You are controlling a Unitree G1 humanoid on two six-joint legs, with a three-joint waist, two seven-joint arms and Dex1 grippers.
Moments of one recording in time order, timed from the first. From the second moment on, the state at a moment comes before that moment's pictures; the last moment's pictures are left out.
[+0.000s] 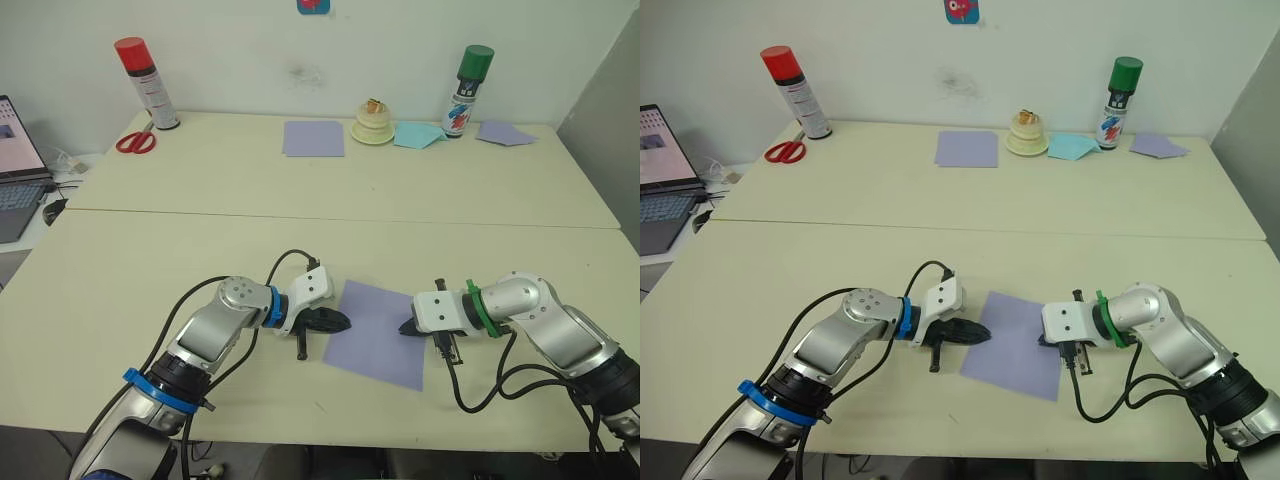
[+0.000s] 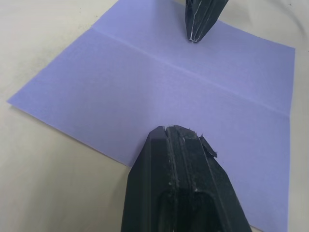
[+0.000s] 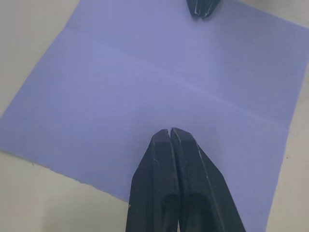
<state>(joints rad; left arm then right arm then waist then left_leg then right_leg) -0.47 0.55 -0.39 -0.02 -0.19 0.49 -1.12 -0.44 -0.84 0.45 -0.16 -0.01 0.19 1.18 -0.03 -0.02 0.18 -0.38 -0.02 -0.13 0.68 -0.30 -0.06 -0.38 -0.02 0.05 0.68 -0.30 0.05</state>
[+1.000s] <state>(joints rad) -0.47 0.52 -0.39 -0.03 -0.18 0.49 -1.08 -0.13 -0.66 -0.09 -0.45 0.50 0.98 0.79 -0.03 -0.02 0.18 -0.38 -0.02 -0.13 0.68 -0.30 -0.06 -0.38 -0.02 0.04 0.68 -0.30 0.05</state>
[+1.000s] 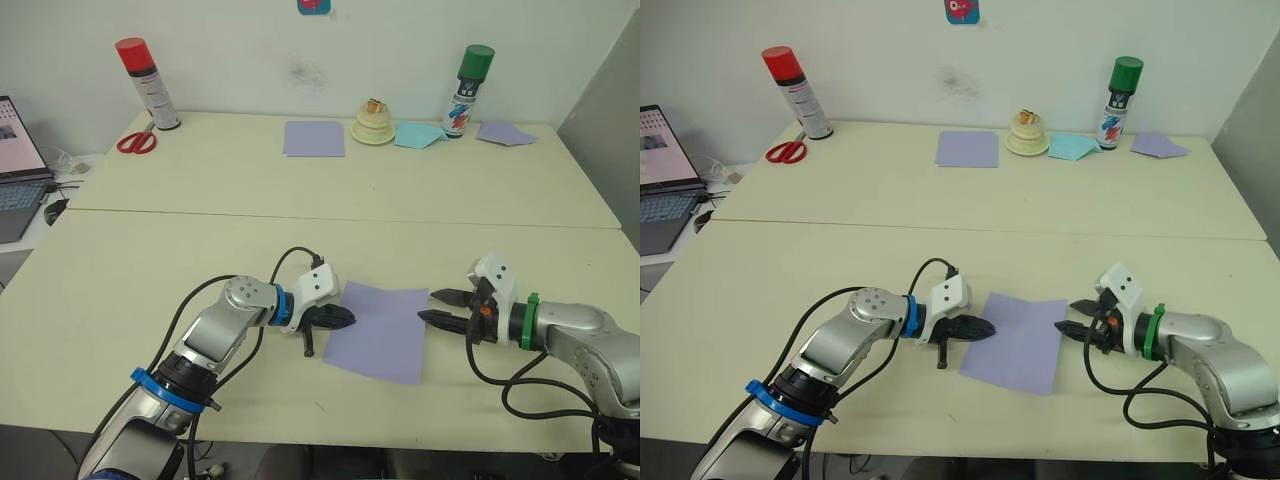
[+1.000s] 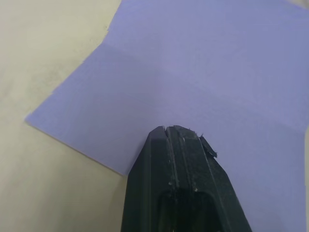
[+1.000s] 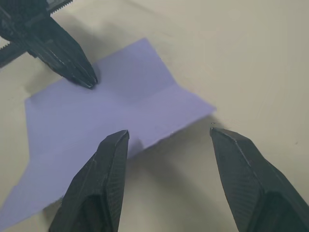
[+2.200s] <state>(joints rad) -0.44 0.52 -0.35 -0.03 -0.17 0.45 -1.04 -0.33 -0.59 0.02 -0.40 0.62 1.13 0.66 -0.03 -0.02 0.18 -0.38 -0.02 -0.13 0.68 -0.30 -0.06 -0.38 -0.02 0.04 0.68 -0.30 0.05</state>
